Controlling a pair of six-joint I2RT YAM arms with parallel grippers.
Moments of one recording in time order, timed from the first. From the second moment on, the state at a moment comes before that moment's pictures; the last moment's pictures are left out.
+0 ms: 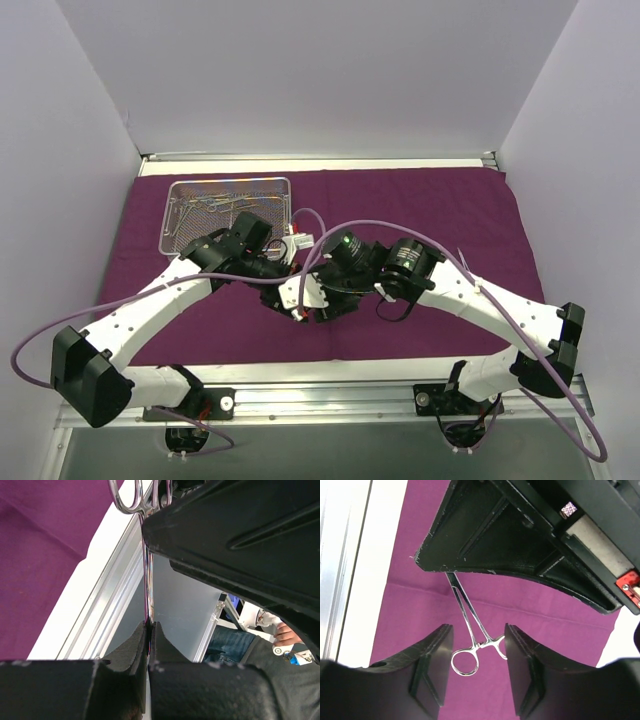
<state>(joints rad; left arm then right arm) -0.67 1.29 1.12 -0.83 0.85 -0.31 1.07 1.37 1.42 -0.96 -0.17 -0.87</state>
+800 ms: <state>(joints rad) -0.68 1.29 1.13 -0.82 0.87 -0.30 1.08 1.37 1.33 -0.92 -0.16 -0.87</state>
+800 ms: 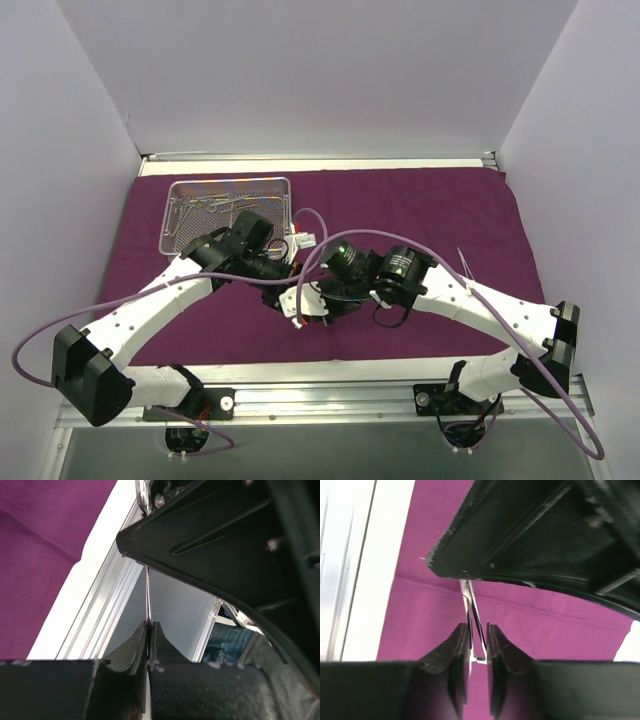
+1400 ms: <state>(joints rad) -0.48 1.28 1.13 -0.84 0.84 -0.28 0.91 1.28 1.22 -0.88 -0.17 -0.73</state>
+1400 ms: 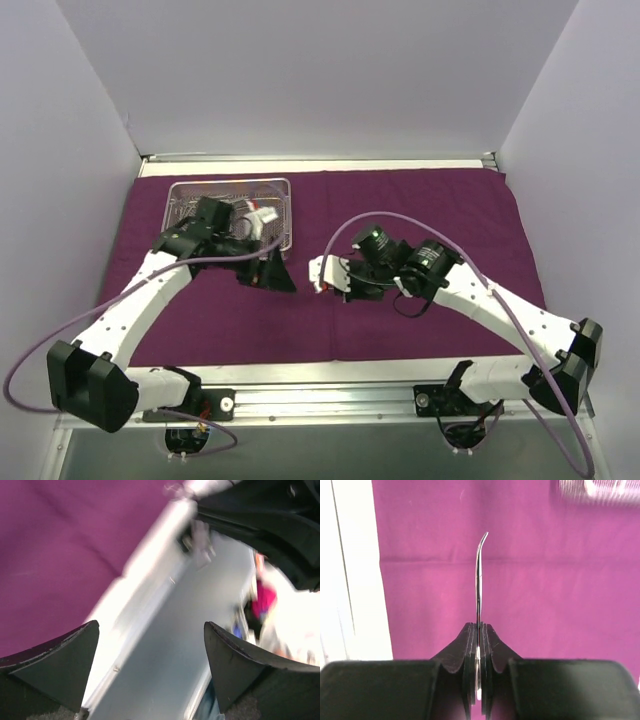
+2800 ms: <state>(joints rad) -0.09 1.41 1.14 -0.72 0.82 -0.34 -0.25 1.68 1.14 -0.96 -0.69 -0.84</state>
